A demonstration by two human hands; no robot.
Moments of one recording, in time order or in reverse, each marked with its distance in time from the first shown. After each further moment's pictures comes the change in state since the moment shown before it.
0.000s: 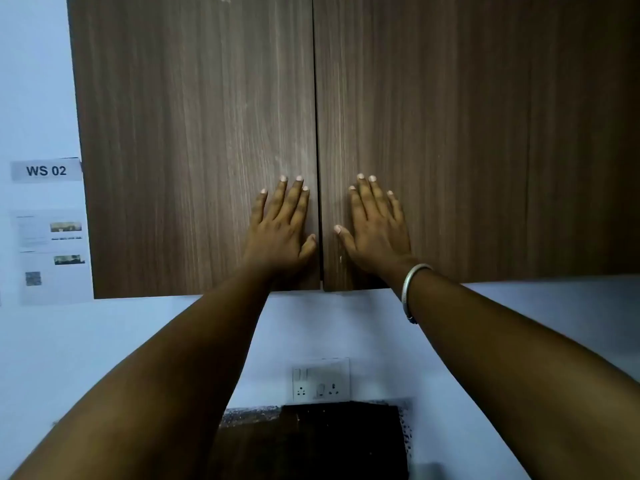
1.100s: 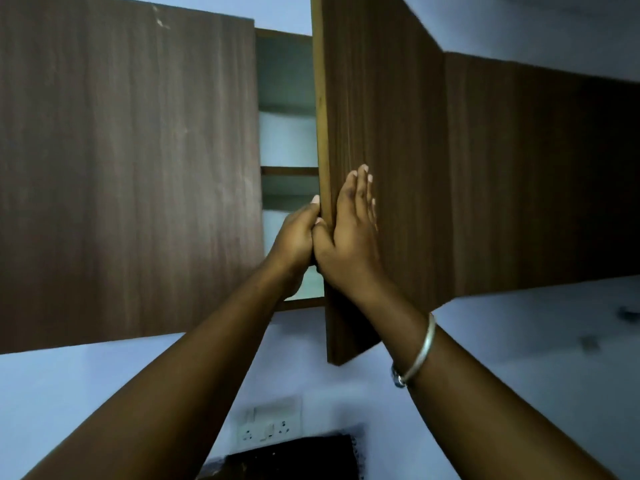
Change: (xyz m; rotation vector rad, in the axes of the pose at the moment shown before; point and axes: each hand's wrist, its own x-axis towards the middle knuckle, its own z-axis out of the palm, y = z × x) left_hand 0.055 0.121 -0.086 -1.785 -0.157 -0.451; right_hand -0.007 -0.008 -0.100 0.474 0.236 0.268
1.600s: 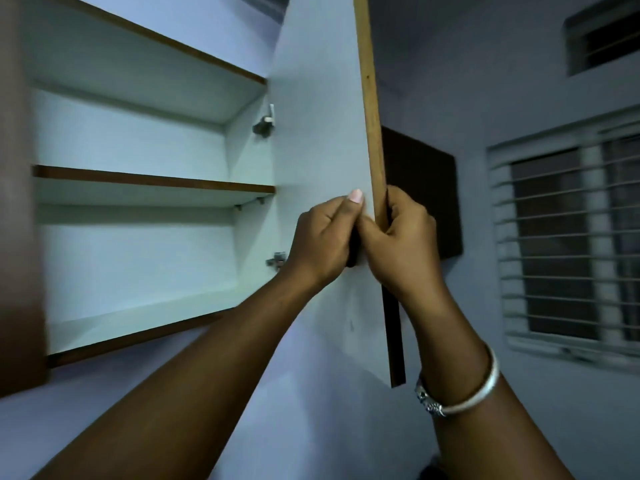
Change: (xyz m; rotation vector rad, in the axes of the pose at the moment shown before) left_hand -0.020 0.029 0.228 -0.123 -0.340 0.411; right_hand -0.023 0.055 -0.245 -0.167 0.253 0.180
